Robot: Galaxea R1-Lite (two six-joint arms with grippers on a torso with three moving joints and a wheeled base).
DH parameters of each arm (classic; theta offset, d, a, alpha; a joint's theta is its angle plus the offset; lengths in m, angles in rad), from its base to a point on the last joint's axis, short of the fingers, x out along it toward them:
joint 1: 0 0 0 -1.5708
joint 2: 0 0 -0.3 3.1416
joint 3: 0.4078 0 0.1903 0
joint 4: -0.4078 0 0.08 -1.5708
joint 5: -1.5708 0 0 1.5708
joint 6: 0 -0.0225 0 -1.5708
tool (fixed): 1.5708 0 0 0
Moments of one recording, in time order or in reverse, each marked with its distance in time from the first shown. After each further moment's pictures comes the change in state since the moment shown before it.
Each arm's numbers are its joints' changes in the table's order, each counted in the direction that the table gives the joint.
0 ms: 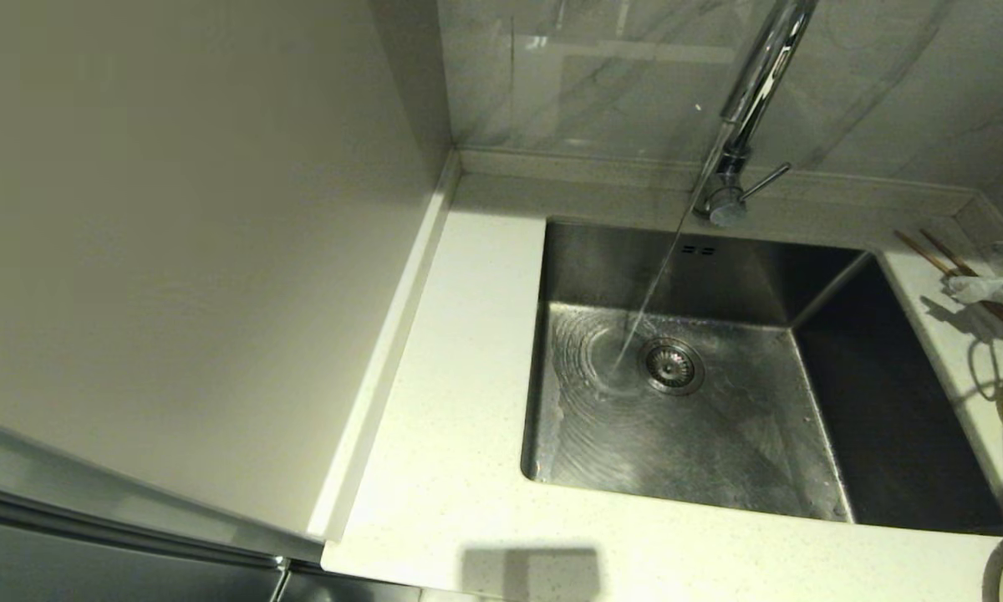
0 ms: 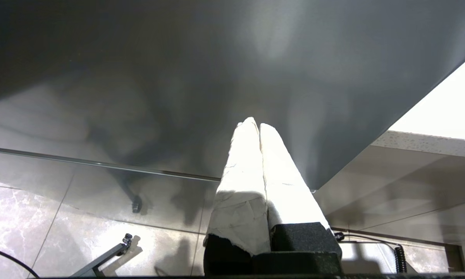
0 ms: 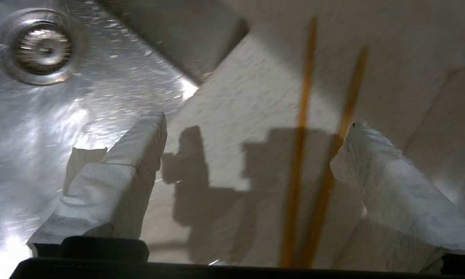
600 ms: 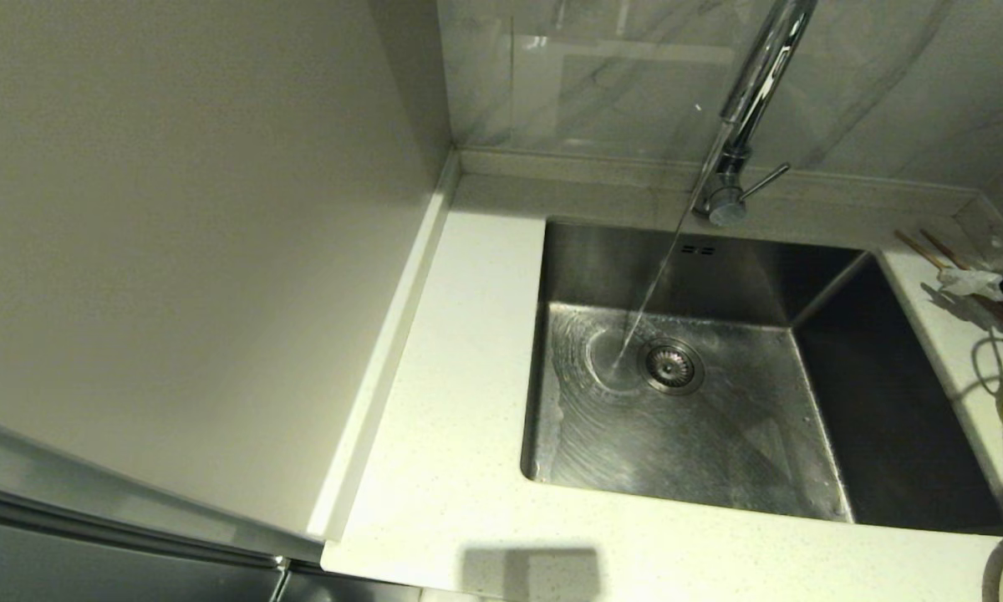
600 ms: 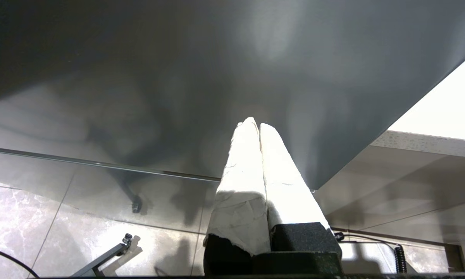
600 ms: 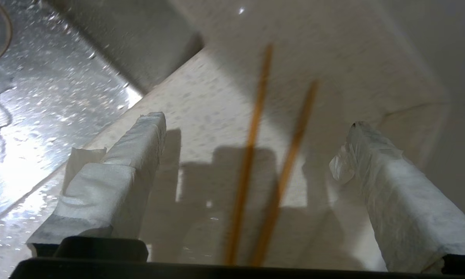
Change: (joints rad) left arm 0.000 0.000 0.000 0.000 -0.001 0.000; right arm 0.014 0.052 -0.029 0.263 -0.021 0.035
